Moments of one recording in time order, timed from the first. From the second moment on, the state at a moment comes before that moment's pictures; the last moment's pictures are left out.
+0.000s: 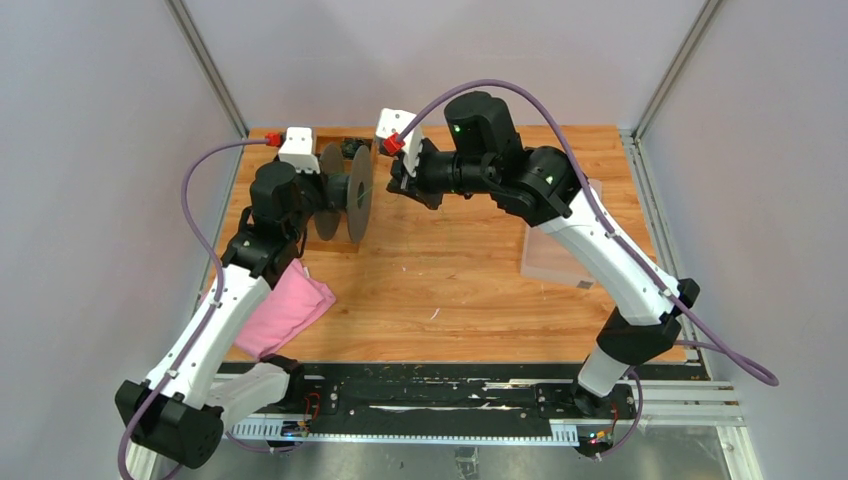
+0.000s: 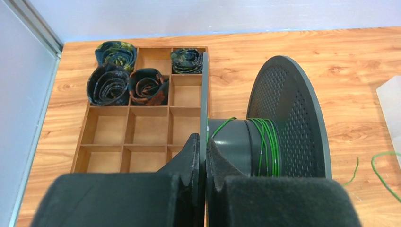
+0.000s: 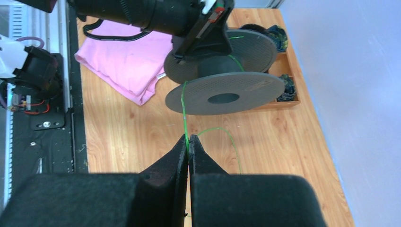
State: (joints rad) left arm -0.32 1.03 1.03 -0.20 -0.22 -0.09; right arm 0.94 1.67 2.18 -0.90 -0.32 -0.41
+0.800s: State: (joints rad) left arm -0.35 0.96 0.96 -0.22 -0.17 -0.05; right arm 0.91 1.80 2.37 -0.90 -0.10 -0.53
